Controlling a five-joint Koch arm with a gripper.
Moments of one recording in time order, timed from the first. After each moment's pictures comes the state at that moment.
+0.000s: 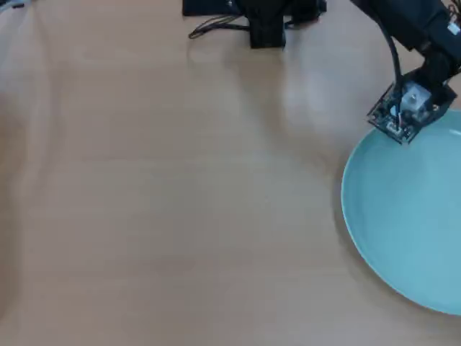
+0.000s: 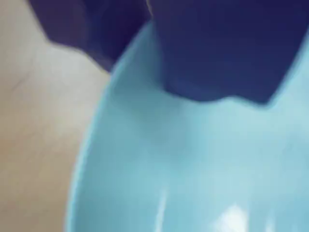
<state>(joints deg) 42.1 60.7 72.3 78.0 19.2</state>
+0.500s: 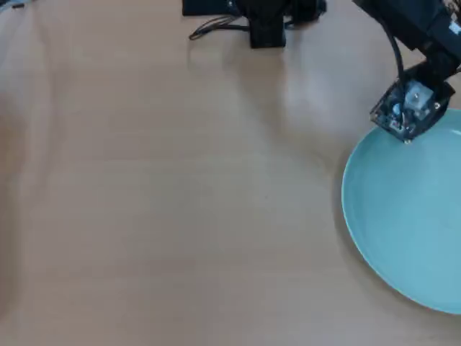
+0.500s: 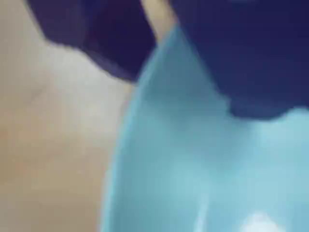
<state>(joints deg) 40.9 61.1 72.7 80.0 19.1</state>
